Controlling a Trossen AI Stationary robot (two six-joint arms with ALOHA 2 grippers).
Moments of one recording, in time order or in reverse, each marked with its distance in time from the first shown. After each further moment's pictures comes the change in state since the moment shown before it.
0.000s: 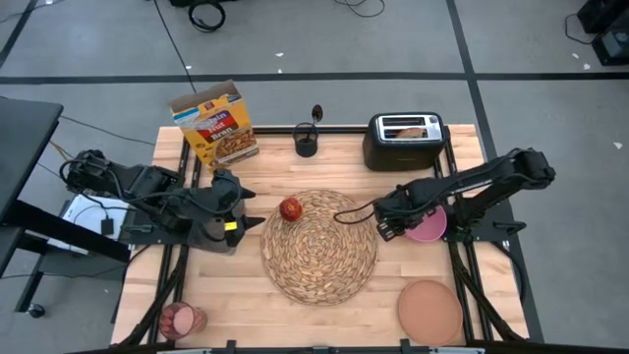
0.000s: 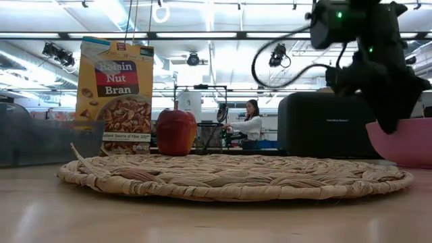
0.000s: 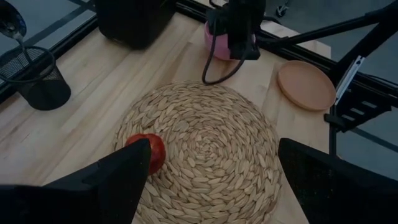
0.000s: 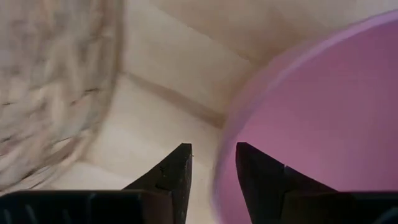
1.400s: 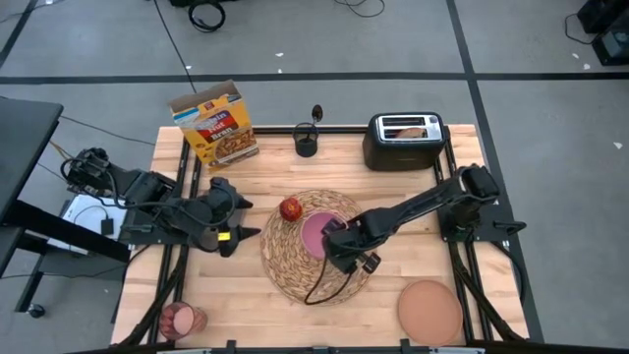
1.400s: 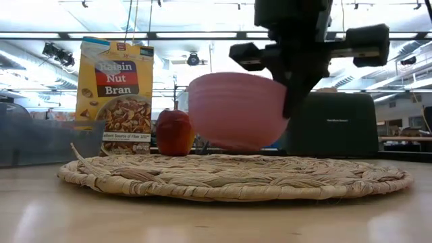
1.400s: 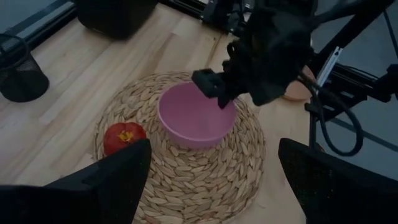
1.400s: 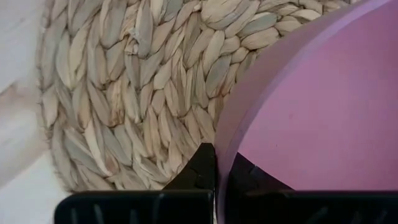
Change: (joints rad) left arm -0.089 -0.002 0.000 -0.011 -0.012 -0.065; right arm 0.198 0.494 0.567 0.215 0.107 -1.793
